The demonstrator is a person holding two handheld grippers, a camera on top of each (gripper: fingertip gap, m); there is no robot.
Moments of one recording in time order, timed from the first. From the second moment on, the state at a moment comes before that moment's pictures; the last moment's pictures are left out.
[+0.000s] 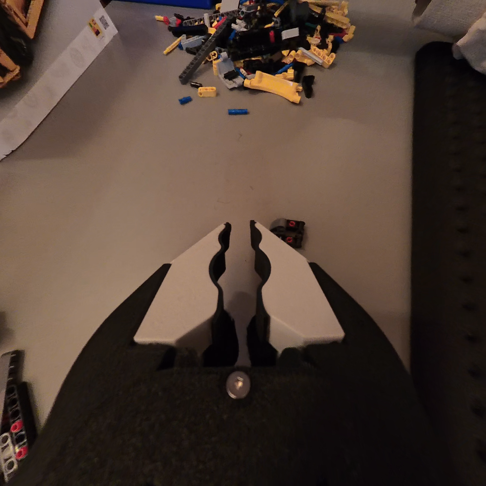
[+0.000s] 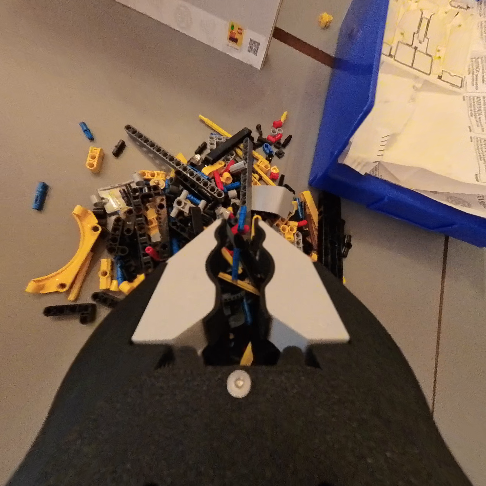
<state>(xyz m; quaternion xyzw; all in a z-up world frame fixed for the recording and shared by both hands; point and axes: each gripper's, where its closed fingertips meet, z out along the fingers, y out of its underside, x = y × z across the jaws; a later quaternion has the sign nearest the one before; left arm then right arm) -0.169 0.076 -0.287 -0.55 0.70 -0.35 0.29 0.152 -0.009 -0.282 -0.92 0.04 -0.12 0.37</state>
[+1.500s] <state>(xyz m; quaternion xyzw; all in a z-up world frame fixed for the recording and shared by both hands) -0.171 0.044 -0.203 -0.50 0.51 -0.68 0.14 -0.172 0.036 -0.202 -0.71 -0.19 0.18 0.65</state>
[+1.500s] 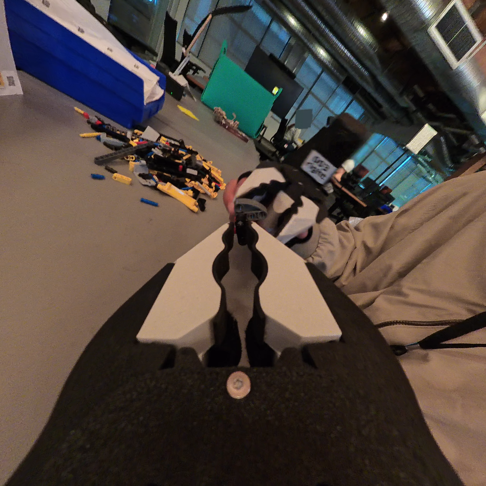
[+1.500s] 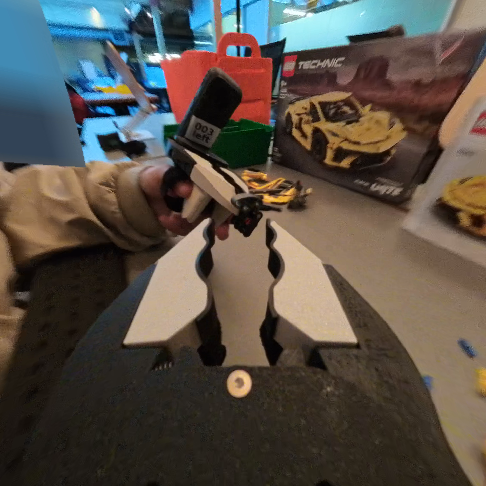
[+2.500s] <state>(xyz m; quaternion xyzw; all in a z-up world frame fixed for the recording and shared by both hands) -0.185 0.062 -0.212 -0.53 0.51 -0.67 0.13 -0.120 0.033 -0.230 -0.73 -0.02 0.50 0.48</state>
